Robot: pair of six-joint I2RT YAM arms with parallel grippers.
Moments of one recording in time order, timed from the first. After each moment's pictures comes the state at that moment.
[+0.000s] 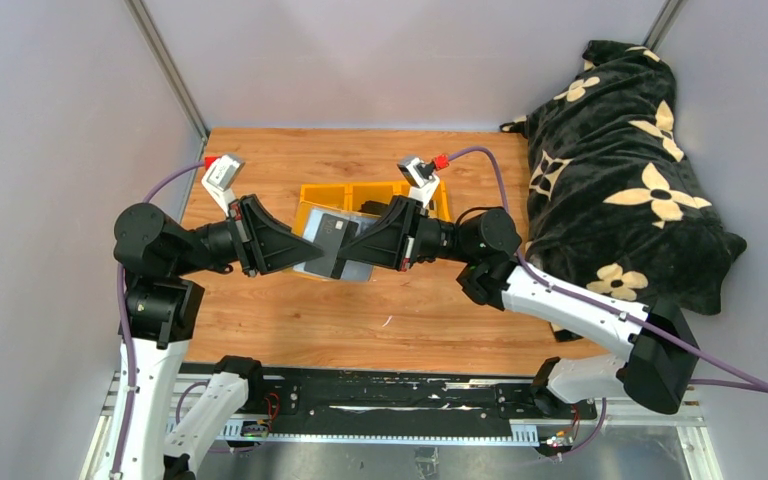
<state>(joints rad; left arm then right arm) -0.14 0.73 1.13 -0.22 1.16 -0.95 0.94 1.29 0.96 0.88 -0.64 1.13</state>
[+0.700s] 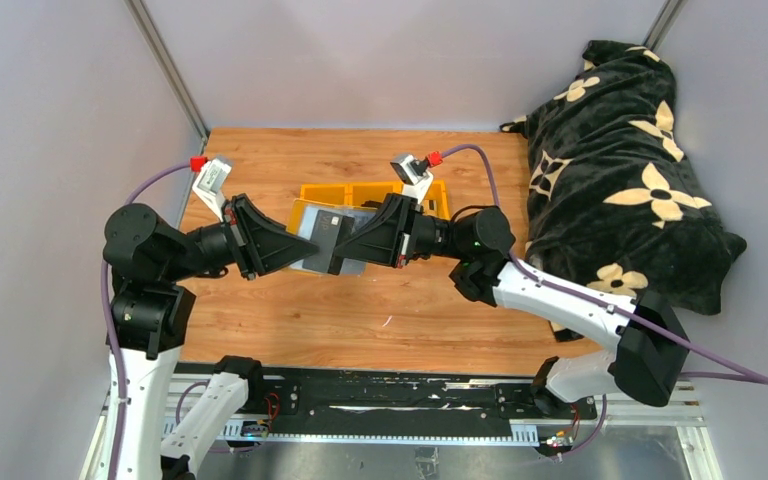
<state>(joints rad) -0.14 0.72 1.20 -0.36 1.08 -0.78 0.94 1.34 0.98 0.95 -0.65 1.19</state>
